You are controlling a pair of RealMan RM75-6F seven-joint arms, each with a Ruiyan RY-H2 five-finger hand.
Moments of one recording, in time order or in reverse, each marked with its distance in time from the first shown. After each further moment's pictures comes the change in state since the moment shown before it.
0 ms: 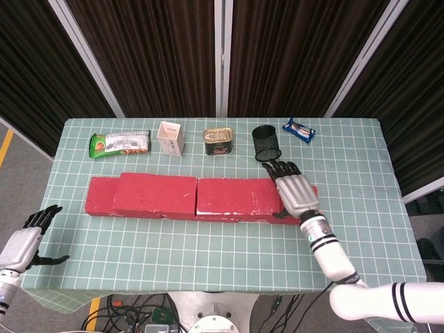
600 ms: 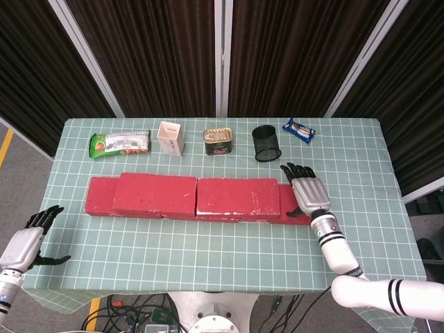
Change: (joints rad) left arm -0.002 0.002 -0.001 -0.016 -0.016 -0.009 0.024; right arm -0.075 -0.095 -0.005 0.205 -0.007 -0.083 0.064
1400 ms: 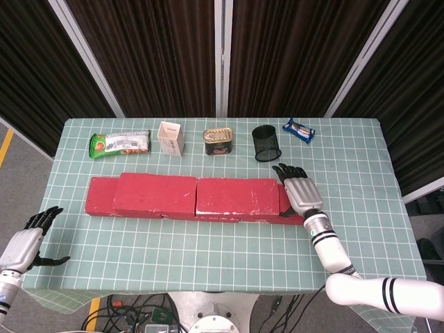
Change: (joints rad) left arm 0.003 -0.005 0.002 0.012 0.002 -0.003 -0.013; right arm -0.005 -0.038 0.044 0.015 0.006 -0.035 -0.013
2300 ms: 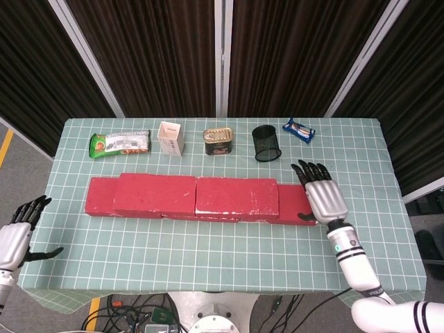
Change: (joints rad) left arm 0.044 -0.021 -0.034 0.034 0.042 0.180 0.023; right arm -0.186 0.142 -0.102 -0.124 -0.356 0.204 0.031
